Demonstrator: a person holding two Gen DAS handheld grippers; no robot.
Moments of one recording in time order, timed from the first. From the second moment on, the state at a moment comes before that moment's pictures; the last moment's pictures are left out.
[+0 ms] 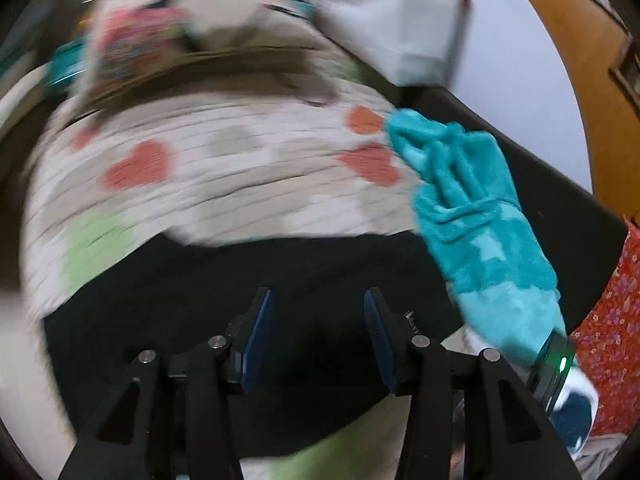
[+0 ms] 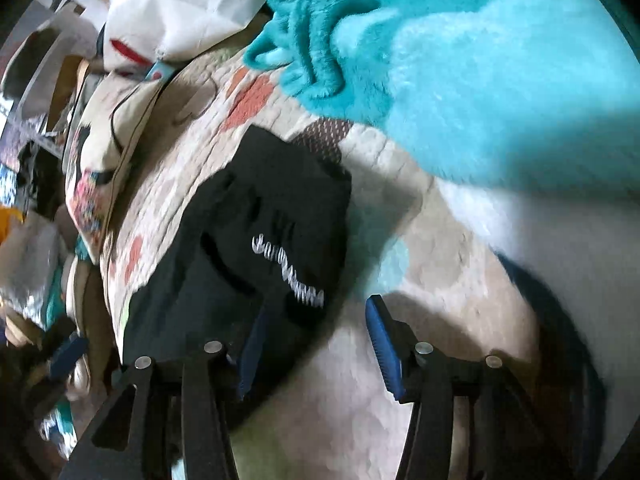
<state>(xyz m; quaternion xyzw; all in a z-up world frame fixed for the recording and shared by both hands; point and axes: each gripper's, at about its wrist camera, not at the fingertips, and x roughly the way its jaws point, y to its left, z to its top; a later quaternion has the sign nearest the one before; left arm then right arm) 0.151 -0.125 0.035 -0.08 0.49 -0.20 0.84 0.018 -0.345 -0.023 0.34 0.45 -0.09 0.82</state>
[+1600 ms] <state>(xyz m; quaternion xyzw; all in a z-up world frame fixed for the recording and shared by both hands) 0.121 0.142 -0.031 -0.38 0.48 -0.11 0.79 -0.020 -0.015 0.016 -0.21 0.41 0.25 0.85</state>
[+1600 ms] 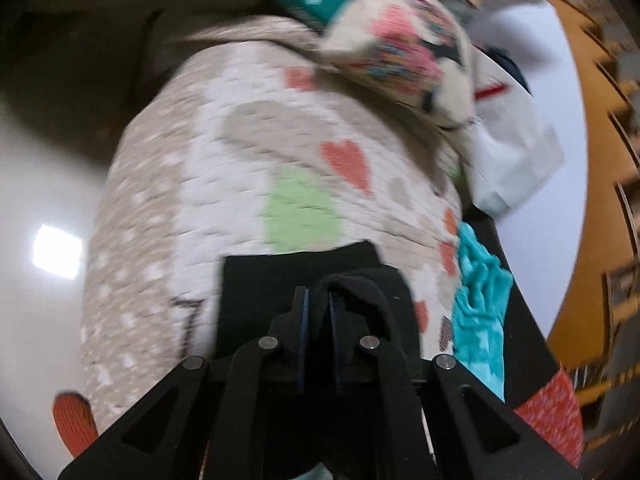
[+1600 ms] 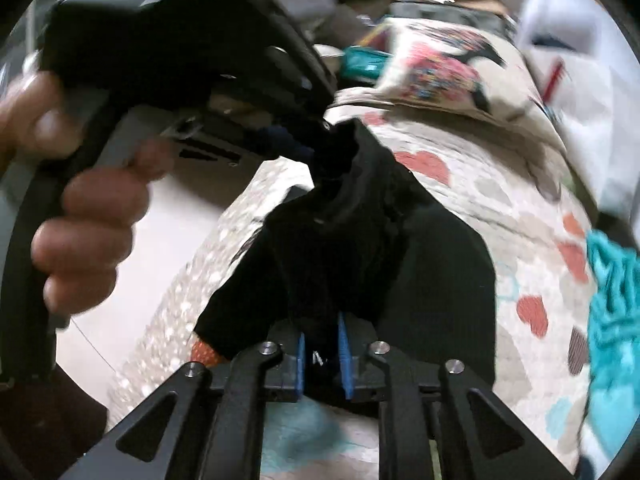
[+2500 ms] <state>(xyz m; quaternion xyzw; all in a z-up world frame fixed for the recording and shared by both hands) 0.091 0.187 -0.022 -0.38 0.45 0.01 0.81 -0.063 -0.056 0.049 -0.13 0.42 0.33 0.83</state>
